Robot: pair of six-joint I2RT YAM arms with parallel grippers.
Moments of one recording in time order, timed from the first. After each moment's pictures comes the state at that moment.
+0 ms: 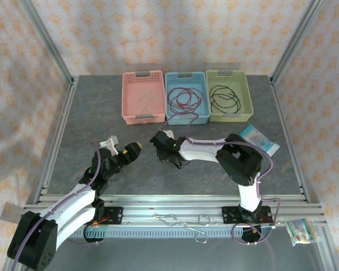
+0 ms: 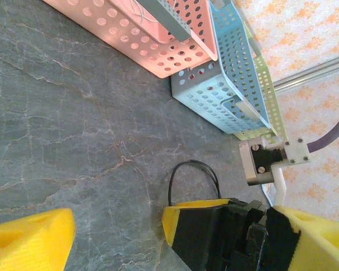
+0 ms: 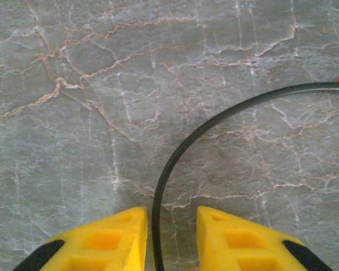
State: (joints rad) left arm -0.30 0.84 0.13 0.35 0.20 -0.94; right arm 0.96 1.93 1.20 -0.38 0.20 0.70
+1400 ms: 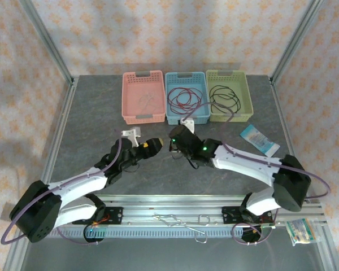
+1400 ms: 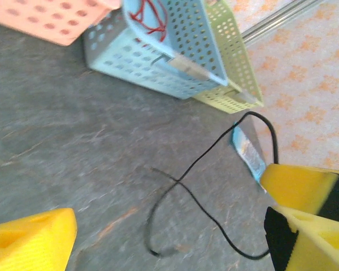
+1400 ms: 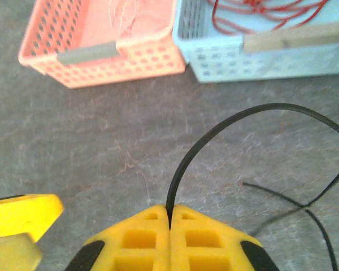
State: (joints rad) left arm -0.59 1.13 0.40 0.38 0.10 -0.89; right arm 0.96 1.40 1.01 -0.37 0.40 0.78
